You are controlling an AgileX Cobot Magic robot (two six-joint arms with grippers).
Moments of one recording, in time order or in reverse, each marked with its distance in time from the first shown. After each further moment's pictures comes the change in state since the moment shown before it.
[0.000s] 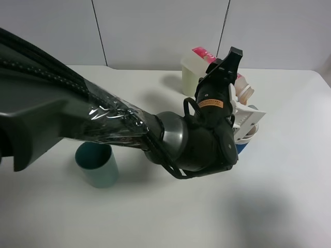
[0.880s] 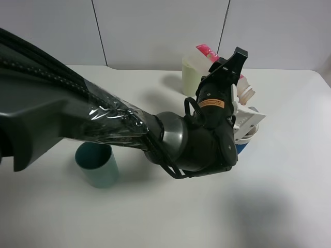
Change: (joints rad) left arm 0.000 0.000 0.002 0.030 0.000 0.049; right arm 0.000 0.000 0.000 0.000 0.000 0.000
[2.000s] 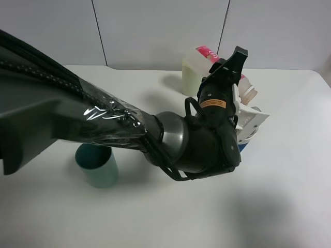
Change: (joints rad) left arm -0.013 -0.021 0.001 -0.050 0.021 -0.029; right arm 0.000 0.000 0.000 0.000 0.000 0.000
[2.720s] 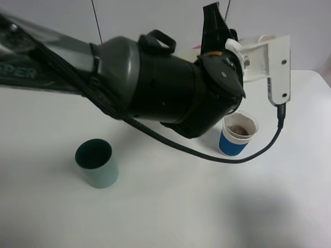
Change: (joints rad) left arm 0.040 -0.248 0.001 -0.239 0.333 -0.376; right arm 0.000 0.000 0.000 0.000 0.000 0.000
